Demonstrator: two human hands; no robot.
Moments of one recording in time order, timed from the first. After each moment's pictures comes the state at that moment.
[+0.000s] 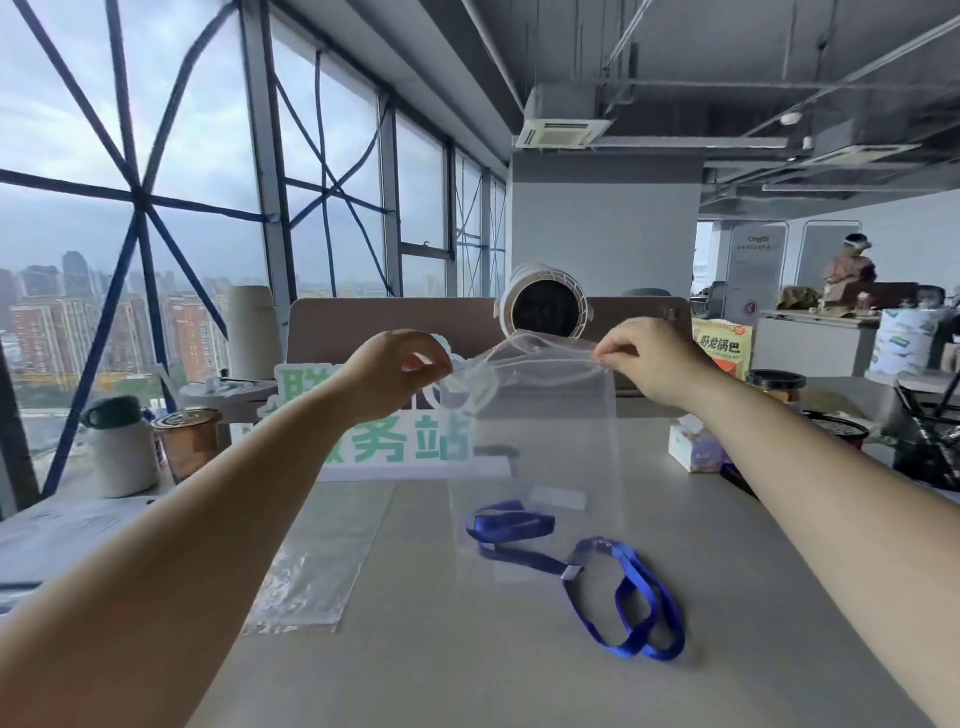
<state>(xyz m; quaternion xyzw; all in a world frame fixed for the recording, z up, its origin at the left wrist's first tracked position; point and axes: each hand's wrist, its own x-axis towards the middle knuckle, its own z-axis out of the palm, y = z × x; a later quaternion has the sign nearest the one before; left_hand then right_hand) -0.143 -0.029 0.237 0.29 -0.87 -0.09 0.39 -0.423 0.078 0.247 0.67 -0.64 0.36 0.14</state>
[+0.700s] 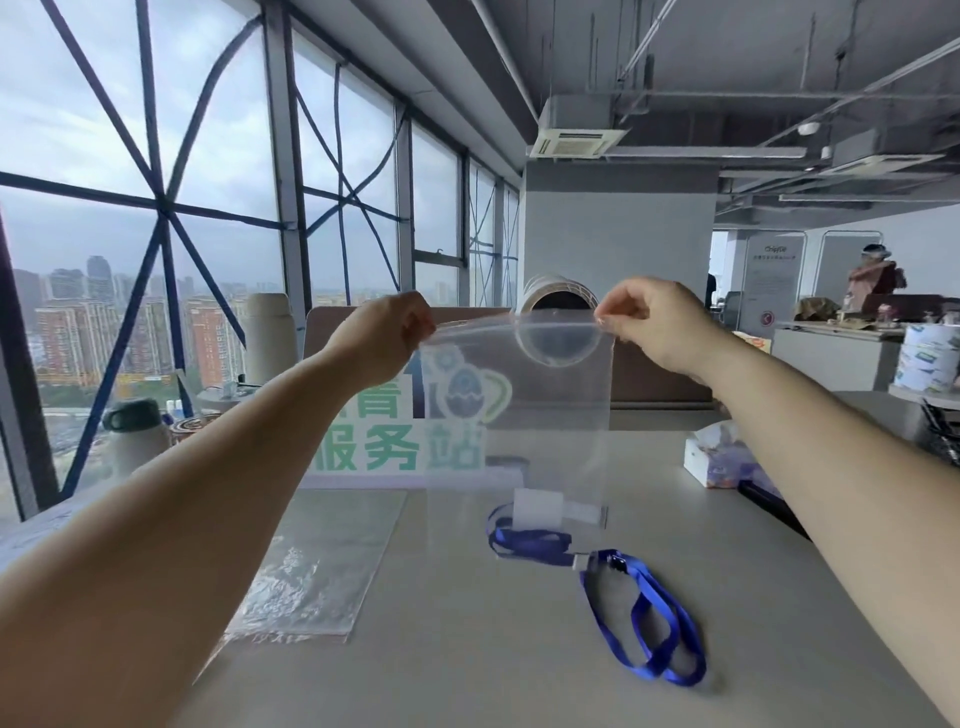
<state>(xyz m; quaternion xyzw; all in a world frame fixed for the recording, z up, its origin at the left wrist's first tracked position) -0.132 -0.045 0.274 0.36 -0.84 0.05 0.40 -0.406 0.075 0.284 0.67 -0.58 0.45 0.06</state>
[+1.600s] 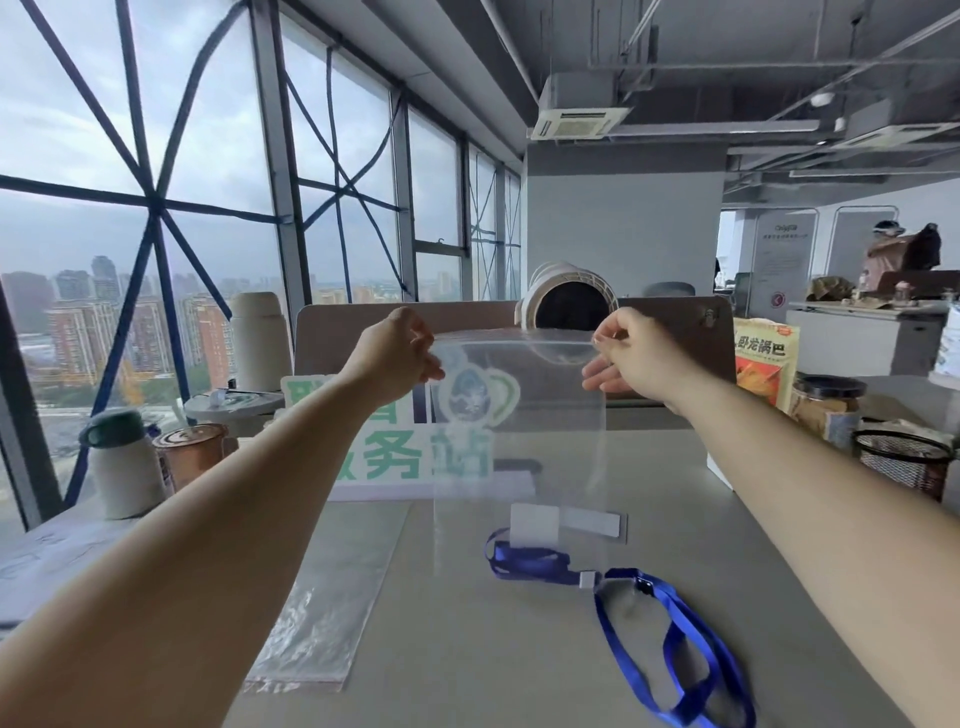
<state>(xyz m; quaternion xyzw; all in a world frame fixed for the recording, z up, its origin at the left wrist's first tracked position) -0.164 -0.094 0.255 0.40 -0.77 -0.22 0.45 -0.414 0.005 0.249 0.57 -0.62 0.53 -0.12</state>
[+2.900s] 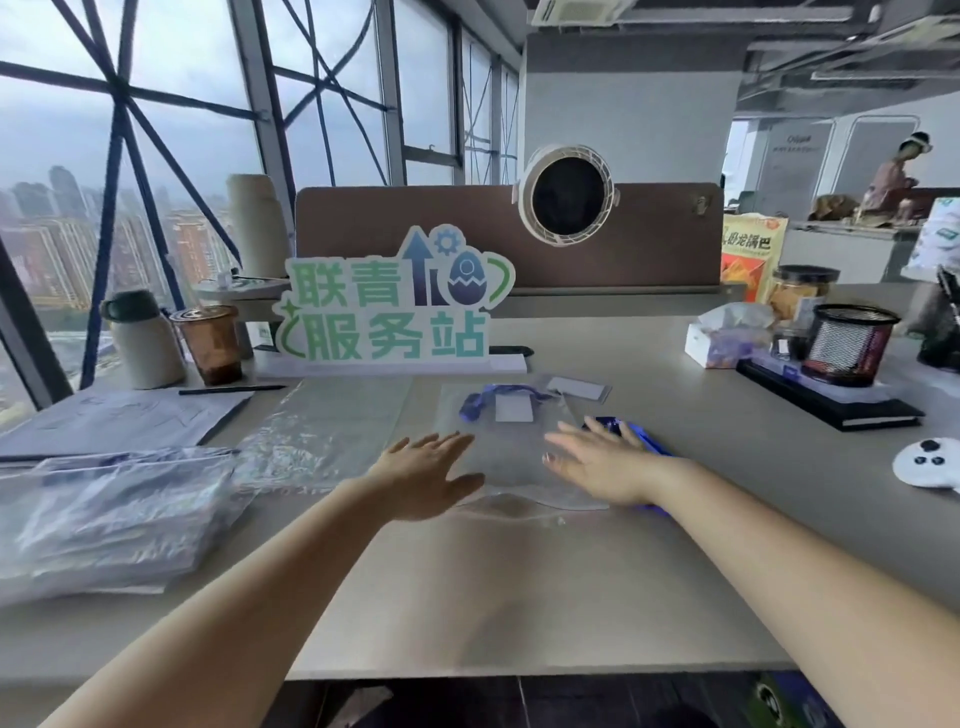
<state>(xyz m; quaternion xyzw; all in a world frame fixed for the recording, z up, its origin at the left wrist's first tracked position) -0.126 0.012 0.041 0.40 -0.92 -0.02 0.01 -0.354 0.100 0.055 0.67 -0.74 0.00 -0.10</state>
